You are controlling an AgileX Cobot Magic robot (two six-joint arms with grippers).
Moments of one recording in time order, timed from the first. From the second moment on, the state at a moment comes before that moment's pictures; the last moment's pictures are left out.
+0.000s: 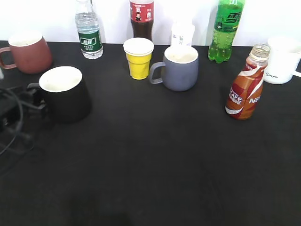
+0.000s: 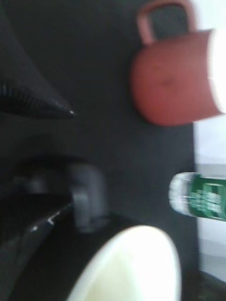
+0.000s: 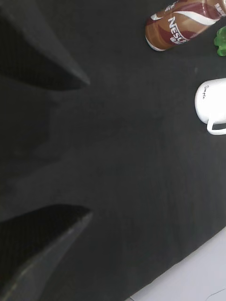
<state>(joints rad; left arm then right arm) -0.25 1.75 -0.39 -0.12 -1.00 0.04 0.04 -0.01 -0.50 -0.18 1.04 0.17</state>
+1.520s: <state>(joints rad) -0.38 1.81 -0.64 0.45 -1.09 -0.21 0.04 0.66 -0.22 -0.31 -0.26 0.15</state>
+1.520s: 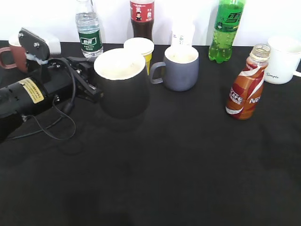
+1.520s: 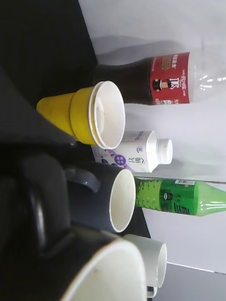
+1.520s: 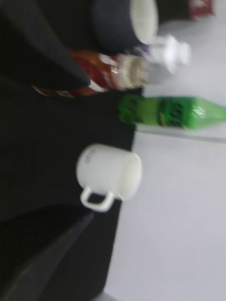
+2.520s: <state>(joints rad) -0.38 1.81 -0.64 0.45 -1.07 -0.21 0.04 1.88 -0.45 -0.46 -1.06 0.17</state>
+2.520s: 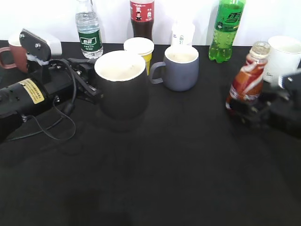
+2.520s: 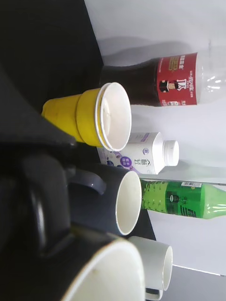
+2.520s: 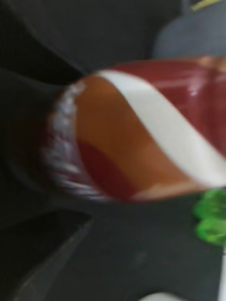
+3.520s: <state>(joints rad) -0.61 1.81 -0.84 0.55 -0.95 -0.30 0.04 1.44 -0.61 -0.85 -0.89 0.20</state>
